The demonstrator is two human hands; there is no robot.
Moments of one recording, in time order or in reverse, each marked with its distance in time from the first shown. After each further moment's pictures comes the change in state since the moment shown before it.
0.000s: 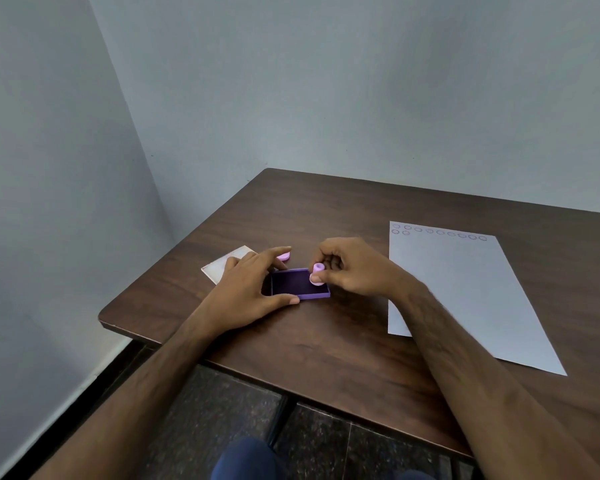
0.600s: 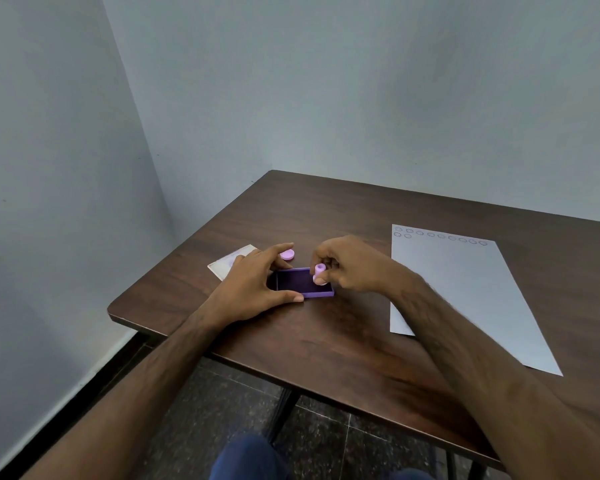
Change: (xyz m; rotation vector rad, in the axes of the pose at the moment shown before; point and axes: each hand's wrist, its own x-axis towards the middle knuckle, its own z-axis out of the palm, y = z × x) left_hand 0.006 -0.004 -0.001 -0.093 -0.017 -0.030; right_hand 0.004 -0.022 -0.005 -0.134 -0.093 0.045
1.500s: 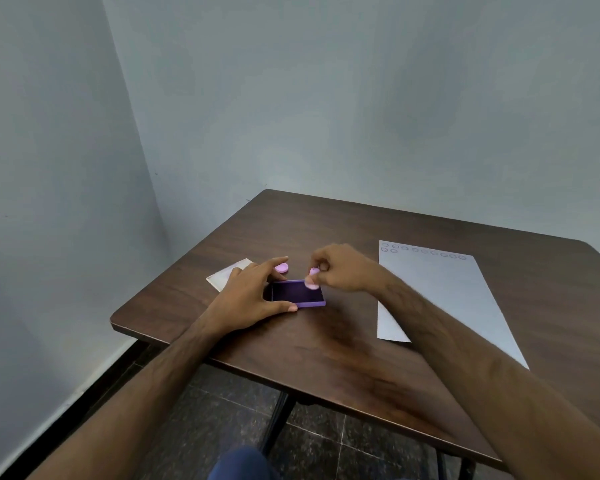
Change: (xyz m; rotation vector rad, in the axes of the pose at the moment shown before) left_hand -0.005 0.003 -0.002 0.049 0.006 0.020; right_hand 0.001 -0.016 -0.013 -0.051 0.023 0.155
